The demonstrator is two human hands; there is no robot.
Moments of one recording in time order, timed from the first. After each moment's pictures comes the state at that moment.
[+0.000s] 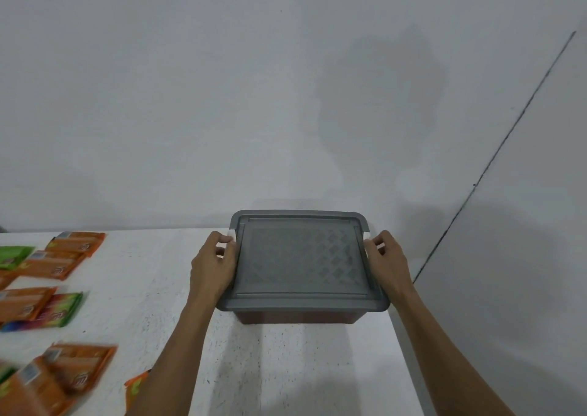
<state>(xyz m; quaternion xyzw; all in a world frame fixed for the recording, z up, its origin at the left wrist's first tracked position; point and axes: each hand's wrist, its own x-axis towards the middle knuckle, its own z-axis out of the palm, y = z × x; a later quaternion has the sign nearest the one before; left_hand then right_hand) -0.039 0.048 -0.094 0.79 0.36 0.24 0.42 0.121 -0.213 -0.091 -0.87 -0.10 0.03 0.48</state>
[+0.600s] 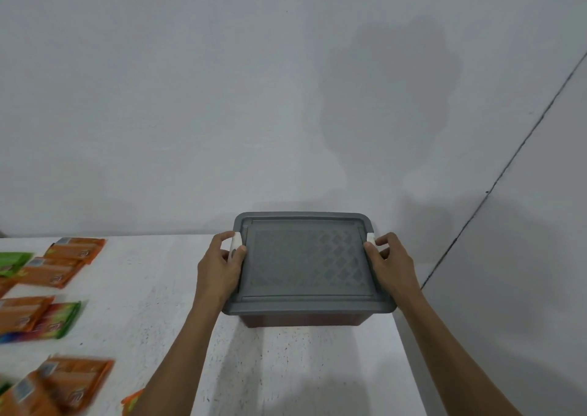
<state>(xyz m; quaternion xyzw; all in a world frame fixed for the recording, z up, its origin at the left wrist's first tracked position) -0.019 0.057 -0.095 0.78 0.36 0.24 0.45 0.146 -0.202 -0.094 -0.88 -0.13 0.04 0.45</state>
